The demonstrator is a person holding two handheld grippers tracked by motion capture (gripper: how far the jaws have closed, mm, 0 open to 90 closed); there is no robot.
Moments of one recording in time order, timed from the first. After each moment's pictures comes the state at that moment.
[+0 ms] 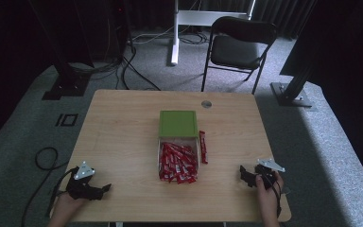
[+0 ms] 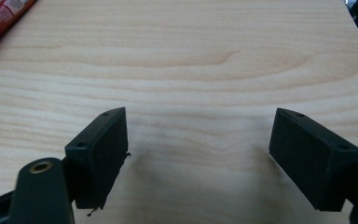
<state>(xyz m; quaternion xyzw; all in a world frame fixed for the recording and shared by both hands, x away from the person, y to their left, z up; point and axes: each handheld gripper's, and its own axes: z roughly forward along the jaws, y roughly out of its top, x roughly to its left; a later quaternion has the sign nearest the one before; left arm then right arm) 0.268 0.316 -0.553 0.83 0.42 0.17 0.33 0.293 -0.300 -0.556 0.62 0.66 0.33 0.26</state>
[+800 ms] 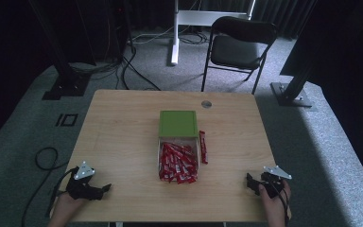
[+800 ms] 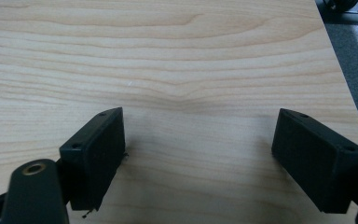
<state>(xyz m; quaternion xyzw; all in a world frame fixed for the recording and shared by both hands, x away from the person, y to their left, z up) 0.268 0.316 -0.553 0.83 0.42 0.17 0.33 0.269 -0.317 -0.558 0.63 0.67 0.30 0.27</state>
